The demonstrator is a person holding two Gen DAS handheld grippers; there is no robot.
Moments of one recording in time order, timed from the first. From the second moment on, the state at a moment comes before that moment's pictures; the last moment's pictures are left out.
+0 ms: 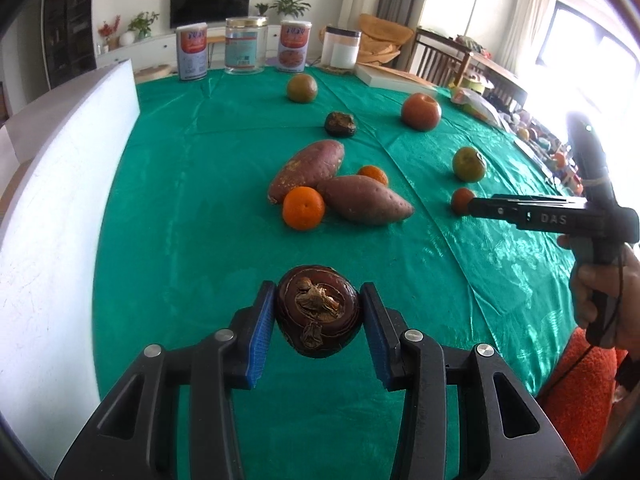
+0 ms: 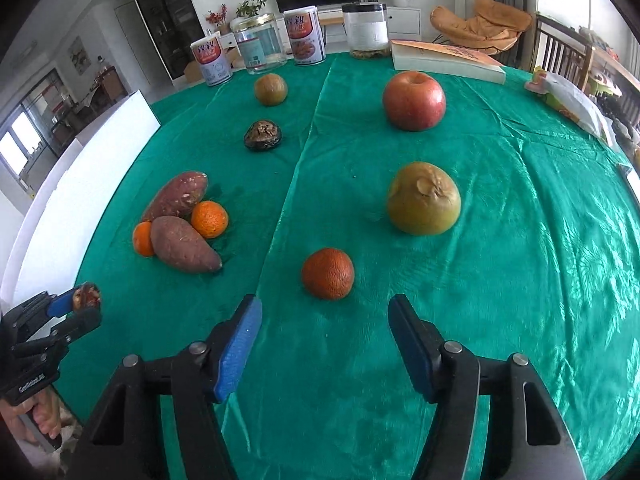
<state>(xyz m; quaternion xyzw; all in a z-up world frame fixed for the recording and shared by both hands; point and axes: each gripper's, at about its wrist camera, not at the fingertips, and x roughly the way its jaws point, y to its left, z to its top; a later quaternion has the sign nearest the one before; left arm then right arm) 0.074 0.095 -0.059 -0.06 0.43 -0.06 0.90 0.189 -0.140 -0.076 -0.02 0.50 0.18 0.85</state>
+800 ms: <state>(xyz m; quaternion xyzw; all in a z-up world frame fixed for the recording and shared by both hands) 0.064 0.100 -0.053 -0.08 0.44 -0.06 0.89 0.286 -0.184 -0.087 0.05 0.54 0.08 0.84</state>
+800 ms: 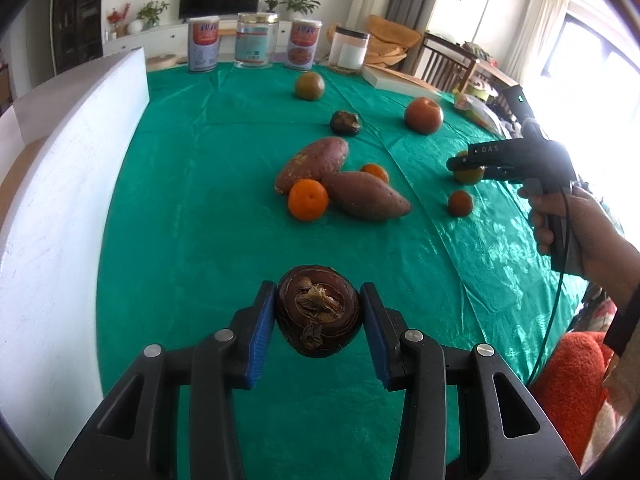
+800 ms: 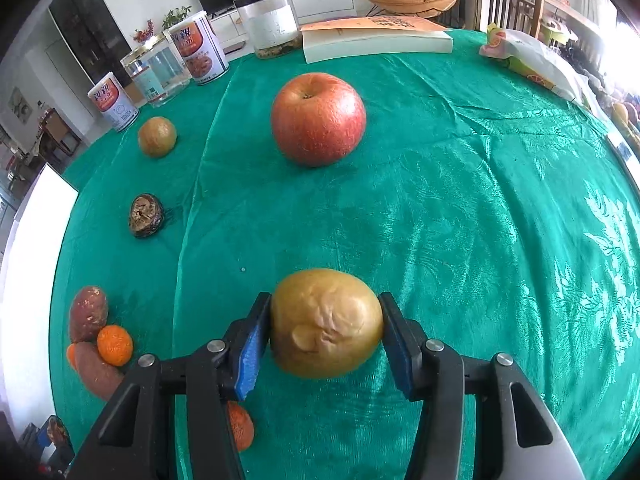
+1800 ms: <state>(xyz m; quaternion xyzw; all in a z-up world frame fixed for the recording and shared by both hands) -0.033 0.329 -0.025 -0.17 0.43 0.21 0.86 0.070 0.238 -0.016 -0.15 0.46 0.50 0.71</state>
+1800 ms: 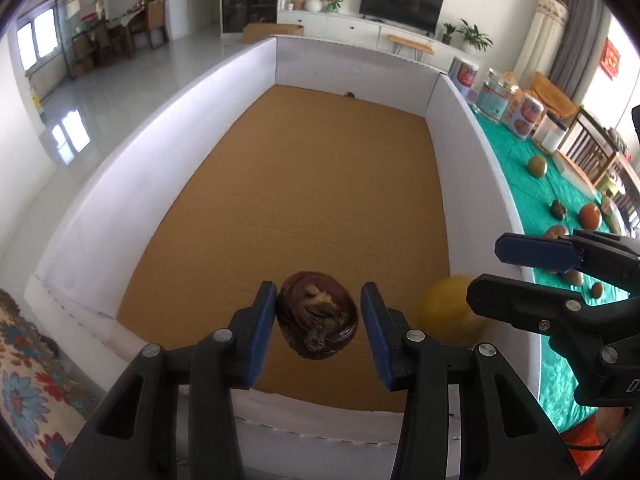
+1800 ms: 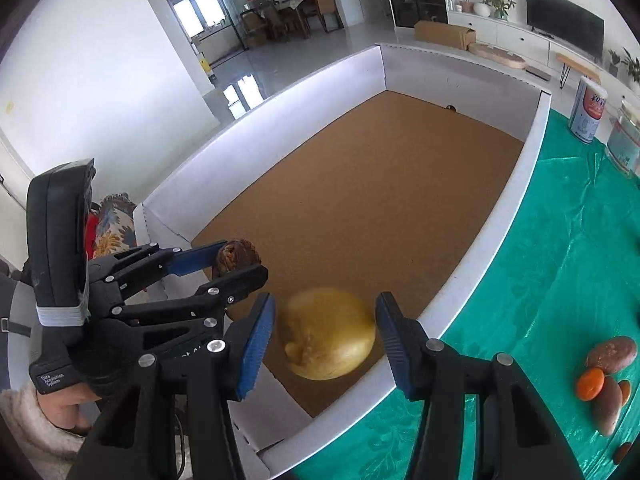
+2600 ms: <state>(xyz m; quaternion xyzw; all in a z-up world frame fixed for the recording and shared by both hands) 0.094 0.074 -0.074 -0.06 0.45 -0.03 0.89 0.127 -0.185 -0.065 0.02 0.44 0.04 0.90</state>
